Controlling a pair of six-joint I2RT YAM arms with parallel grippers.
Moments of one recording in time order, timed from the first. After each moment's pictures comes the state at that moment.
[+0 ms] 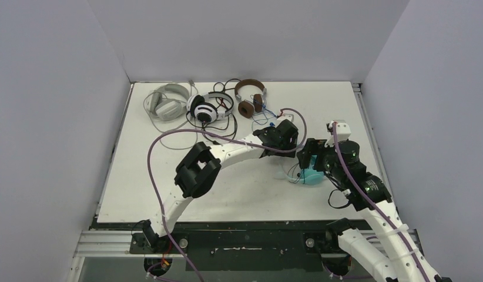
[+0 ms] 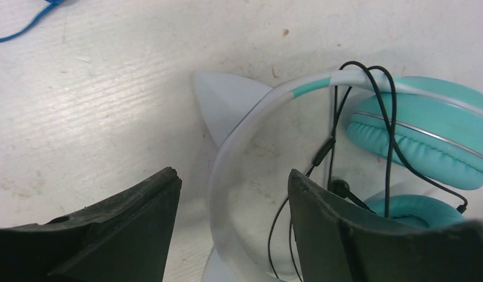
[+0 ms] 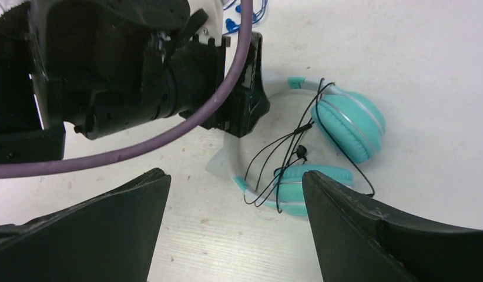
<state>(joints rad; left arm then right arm) -0.97 2.30 1.87 -0.43 -0.23 -0.66 0.37 0.70 0.81 -0.60 0.05 0.28</state>
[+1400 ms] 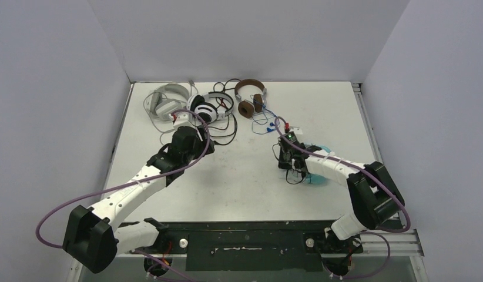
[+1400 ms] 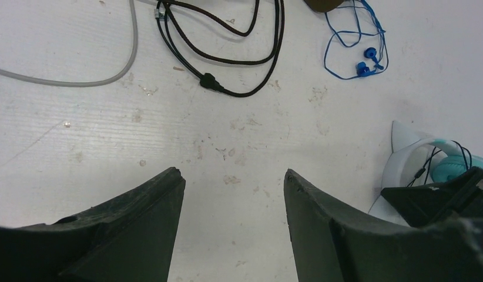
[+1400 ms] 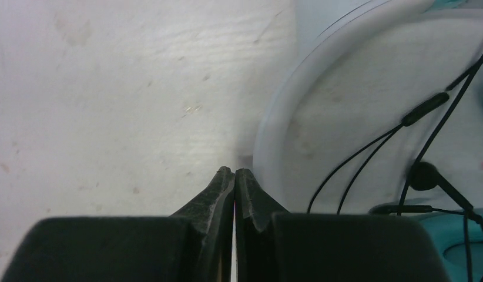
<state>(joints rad) -0.55 1.14 0.79 -0.24 -0.31 -0.69 0.59 1.52 0.80 -0.30 0.20 0.56</state>
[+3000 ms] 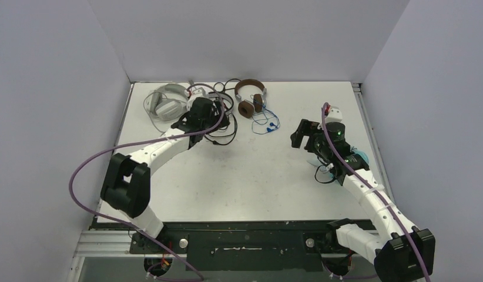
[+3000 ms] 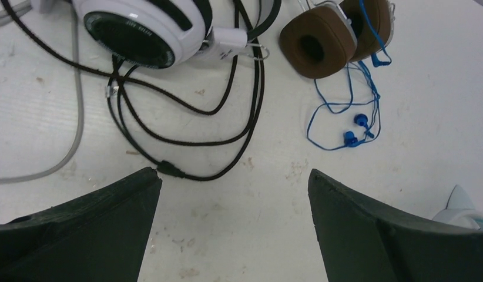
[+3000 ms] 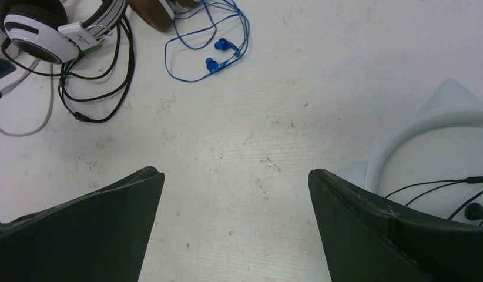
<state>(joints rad) -0.47 1.59 1.14 -0.19 -0.25 -0.72 0.27 1.02 0.79 -0.28 0.04 0.38</state>
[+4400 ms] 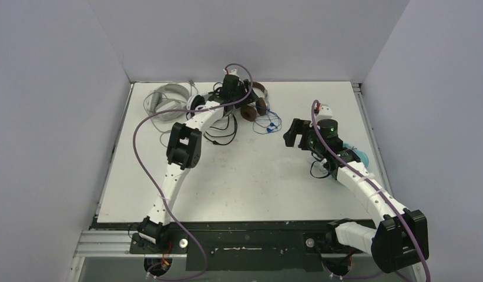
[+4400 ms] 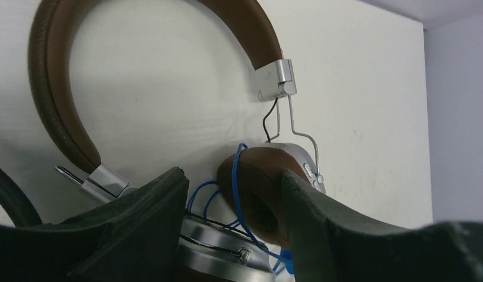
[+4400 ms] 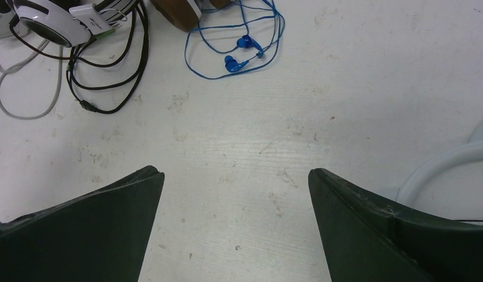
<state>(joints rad) -0.45 2.69 2.40 -0.20 0.11 -0.72 0.28 1.15 0.77 -0.13 -0.06 0.34</state>
